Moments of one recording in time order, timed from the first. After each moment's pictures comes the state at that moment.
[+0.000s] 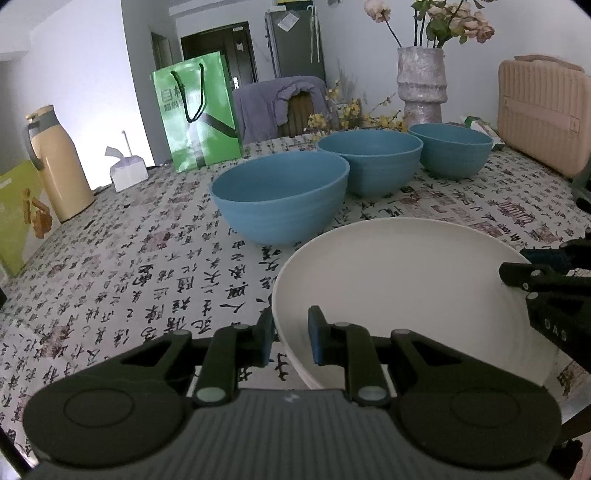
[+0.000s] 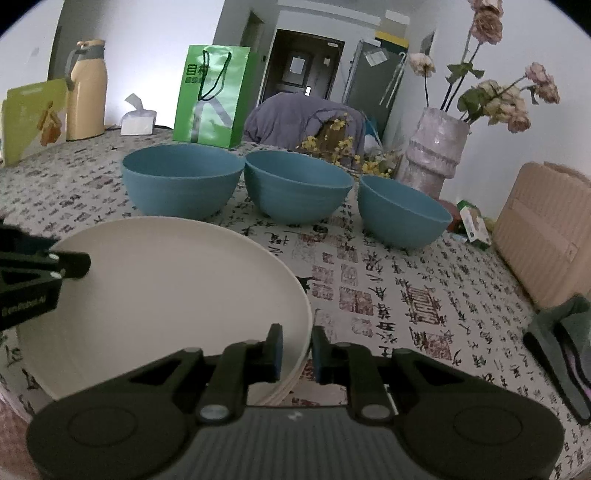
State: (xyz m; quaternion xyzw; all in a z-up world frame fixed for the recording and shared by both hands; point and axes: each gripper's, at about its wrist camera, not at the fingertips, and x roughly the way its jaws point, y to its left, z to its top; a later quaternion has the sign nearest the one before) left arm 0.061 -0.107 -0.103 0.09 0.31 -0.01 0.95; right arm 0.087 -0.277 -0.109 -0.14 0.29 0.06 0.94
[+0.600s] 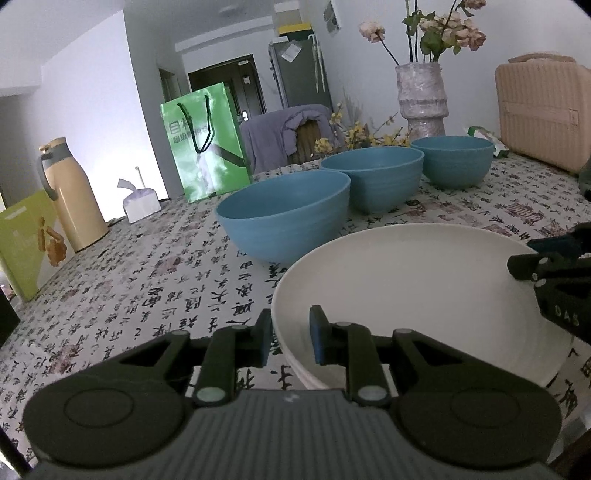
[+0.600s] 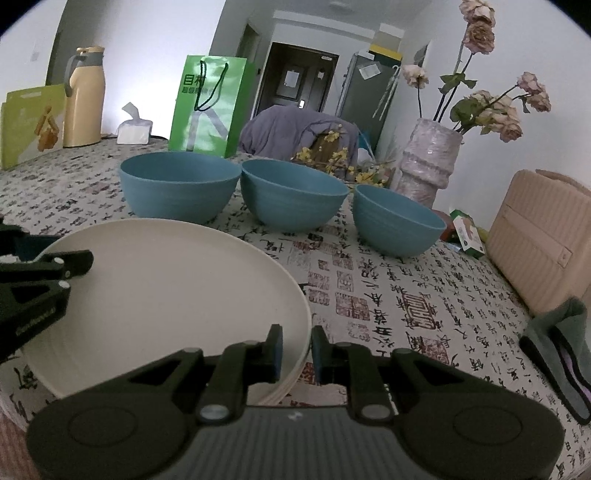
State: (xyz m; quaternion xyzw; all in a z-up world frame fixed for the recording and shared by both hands) left arm 0.053 -0.116 -0.116 0.11 0.25 0.01 0.96; right arm 0.084 -0.283 -0.113 -0.12 0.27 0.06 0.95
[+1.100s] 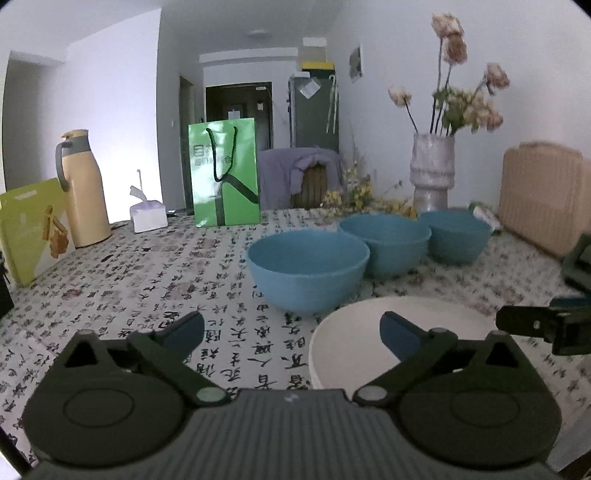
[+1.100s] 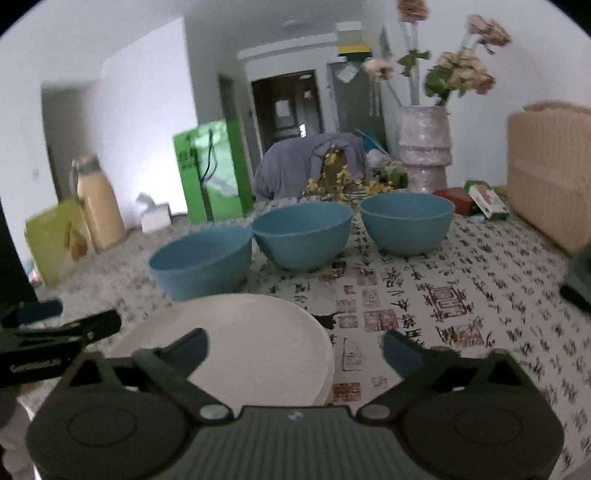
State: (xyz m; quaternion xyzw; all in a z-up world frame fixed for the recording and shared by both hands) left arm 0.030 -0.071 -0.072 0.01 0.19 -0.01 0.98; right arm 0.065 -0.328 -0.084 0.08 0.23 0.12 0.96
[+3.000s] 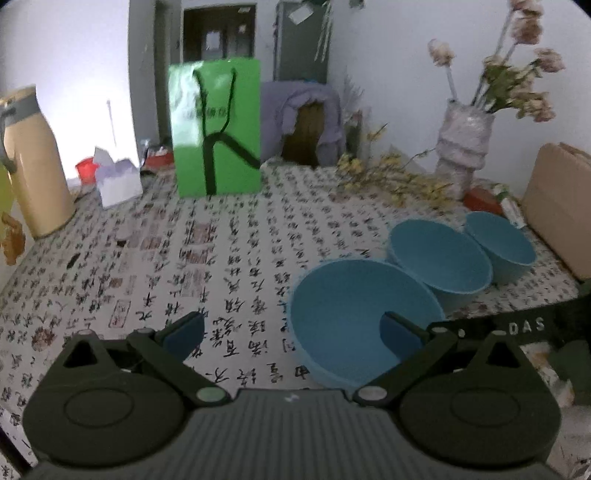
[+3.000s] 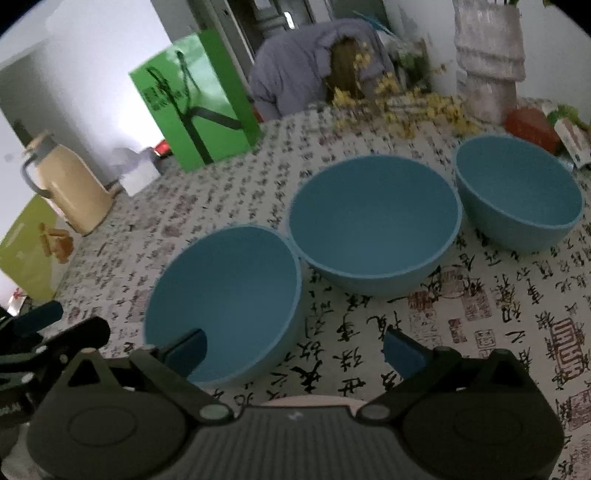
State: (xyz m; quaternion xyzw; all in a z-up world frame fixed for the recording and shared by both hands) left arm 0.209 -0.004 -0.017 0.00 0.34 -0.05 0.94; right arm 0.275 -0.239 -0.057 0.11 0.46 0.13 0.87
